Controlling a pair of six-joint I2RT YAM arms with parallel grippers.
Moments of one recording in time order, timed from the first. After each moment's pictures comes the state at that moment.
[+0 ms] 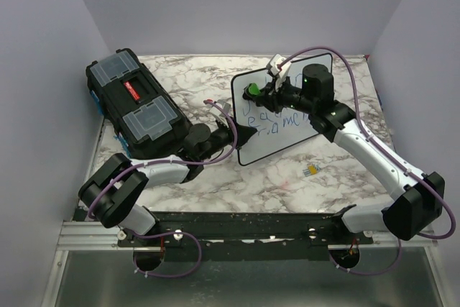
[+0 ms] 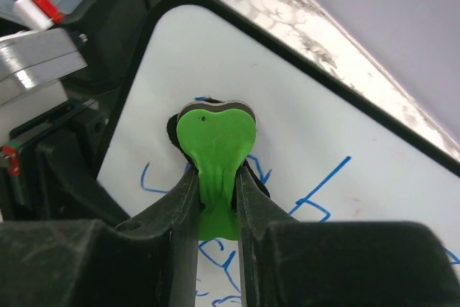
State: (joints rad) left arm -0.74 1.48 0.58 0.94 0.21 -0.57; right arm 0.52 1.34 1.21 -0.14 -0.44 -0.24
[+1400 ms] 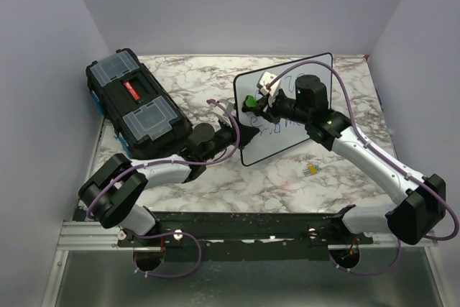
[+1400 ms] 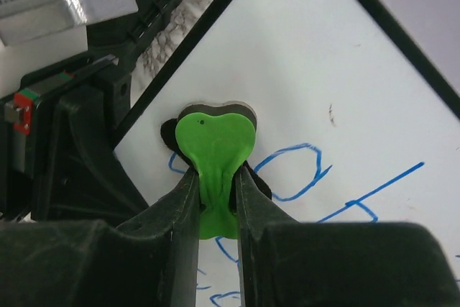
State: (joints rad) left arm -0.77 1.48 0.61 0.88 0.16 -0.58; right arm 0.60 1.31 1.14 -0.15 -0.38 -0.41
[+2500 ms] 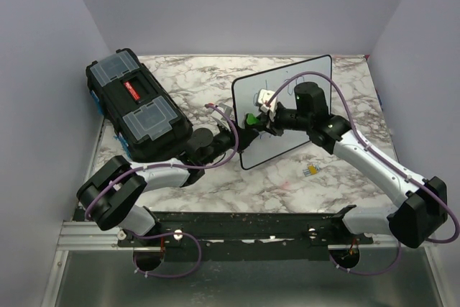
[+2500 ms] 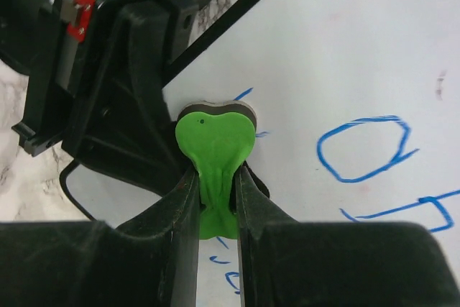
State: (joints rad) left arm -0.80 1.46 0.56 0.92 0.13 -0.60; right arm 0.58 1.28 1.07 -0.24 -0.53 -0.55
